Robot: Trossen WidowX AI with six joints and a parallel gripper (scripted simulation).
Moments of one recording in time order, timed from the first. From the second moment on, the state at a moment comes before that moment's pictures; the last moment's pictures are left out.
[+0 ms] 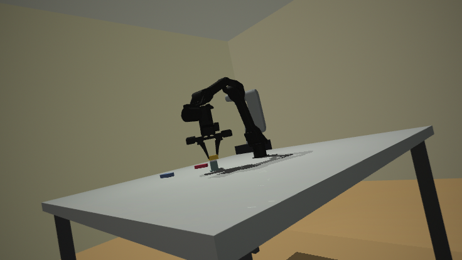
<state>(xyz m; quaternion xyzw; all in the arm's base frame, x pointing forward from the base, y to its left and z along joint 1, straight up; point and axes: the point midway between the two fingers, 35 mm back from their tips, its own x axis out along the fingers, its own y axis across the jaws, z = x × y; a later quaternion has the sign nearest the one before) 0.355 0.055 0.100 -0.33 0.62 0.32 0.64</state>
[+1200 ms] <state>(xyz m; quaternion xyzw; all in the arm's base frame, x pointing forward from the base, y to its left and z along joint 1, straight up) 0.355 0.055 0.097 -0.33 0.62 0.32 0.64</state>
